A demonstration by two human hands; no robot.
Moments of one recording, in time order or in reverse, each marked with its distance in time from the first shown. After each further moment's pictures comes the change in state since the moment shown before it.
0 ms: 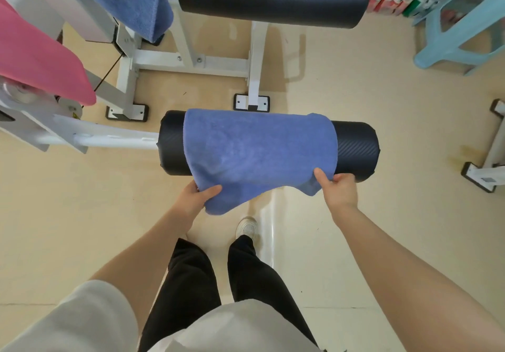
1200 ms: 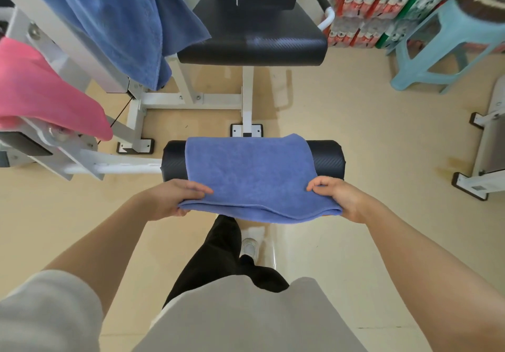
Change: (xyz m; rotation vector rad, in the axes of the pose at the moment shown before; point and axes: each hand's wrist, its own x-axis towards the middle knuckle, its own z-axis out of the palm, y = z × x) left_hand -0.069 0.104 -0.014 0.401 -0.219 -0.131; right_hand -0.029 -0.039 -0.103 0.179 -0.769 0.003
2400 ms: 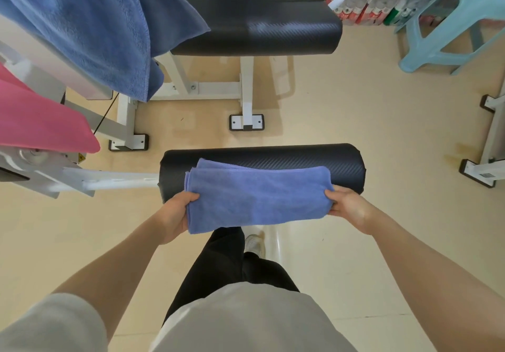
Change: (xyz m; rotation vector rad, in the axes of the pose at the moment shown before) left_hand 0.056 -0.021 -0.012 -0.590 -0.004 0.039; right_hand 0.056 0.013 -0.004 0.002 0.132 0.078
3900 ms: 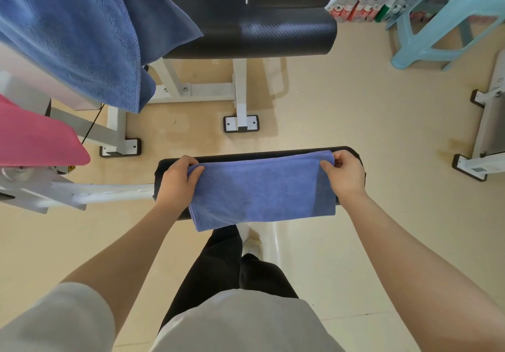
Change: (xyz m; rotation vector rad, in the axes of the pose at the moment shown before) left_hand 0.035 0.049 0.017 0.946 0.496 0.530; right_hand 0.020 -0.062 0.024 -0.181 0.689 -0.225
